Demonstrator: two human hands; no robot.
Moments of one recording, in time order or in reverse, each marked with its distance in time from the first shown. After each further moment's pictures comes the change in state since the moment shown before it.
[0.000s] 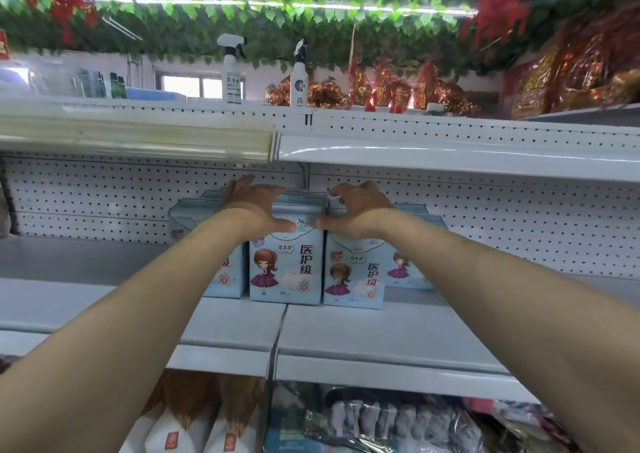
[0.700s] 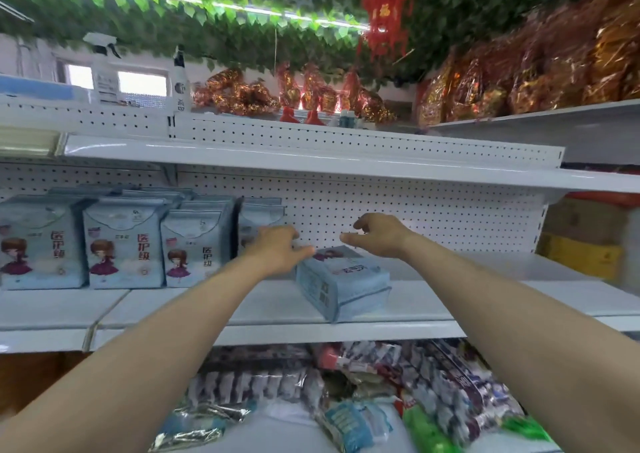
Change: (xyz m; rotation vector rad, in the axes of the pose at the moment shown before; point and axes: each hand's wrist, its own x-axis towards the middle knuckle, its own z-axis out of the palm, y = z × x) left_hand -0.076 0.310 0.057 -0.394 -0.112 0.162; right_hand -0.185 0.276 -0.093 0.096 -0.002 0.265
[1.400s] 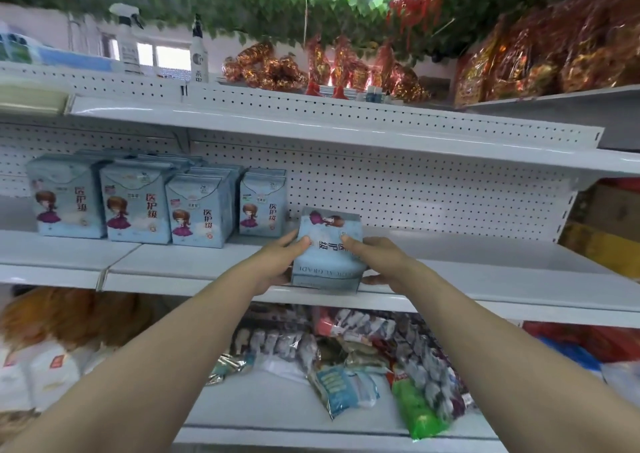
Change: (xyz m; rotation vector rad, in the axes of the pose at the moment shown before) left_hand -0.037 0.015 0.075 -0.991 -0.124 -0.333; right_hand -0.050 0.052 0.055 0.831 -0.198 0.168
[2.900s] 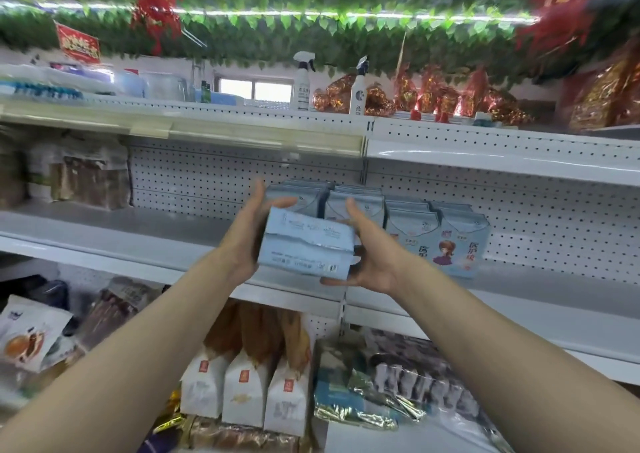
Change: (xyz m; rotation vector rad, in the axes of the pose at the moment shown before) left_hand -0.129 -0.003 -0.420 -0.362 0.238 0.289; right_hand -0.002 -0.196 0.401 0.510 -0.401 0.045
